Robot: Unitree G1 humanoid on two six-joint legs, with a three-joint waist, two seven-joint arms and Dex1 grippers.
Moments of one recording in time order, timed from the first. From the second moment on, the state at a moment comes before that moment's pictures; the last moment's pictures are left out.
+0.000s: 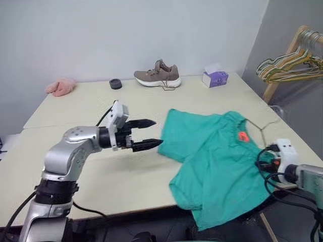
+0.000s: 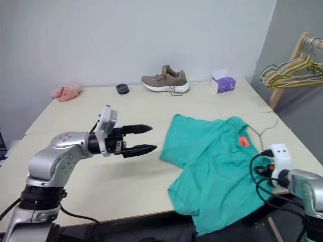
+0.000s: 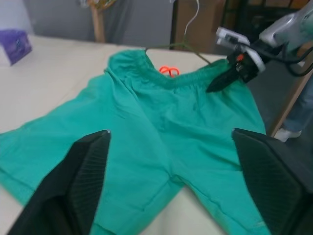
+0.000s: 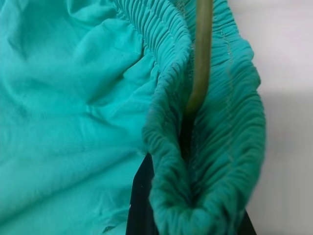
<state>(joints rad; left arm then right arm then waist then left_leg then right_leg) -0.47 0.62 0.01 -0.15 -0.58 0.60 -1.11 -0.10 -0.66 -0.43 -0.29 0.33 1.34 0.49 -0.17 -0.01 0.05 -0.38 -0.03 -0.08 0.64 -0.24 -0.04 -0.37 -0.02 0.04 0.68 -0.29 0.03</state>
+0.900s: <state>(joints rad) -0.64 0.49 -0.12 -0.22 -0.57 0.56 -1.06 -0.96 -1.01 -0.44 0.92 0.09 0.85 0.13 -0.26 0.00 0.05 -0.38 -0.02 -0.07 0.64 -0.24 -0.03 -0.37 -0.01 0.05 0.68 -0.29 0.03</state>
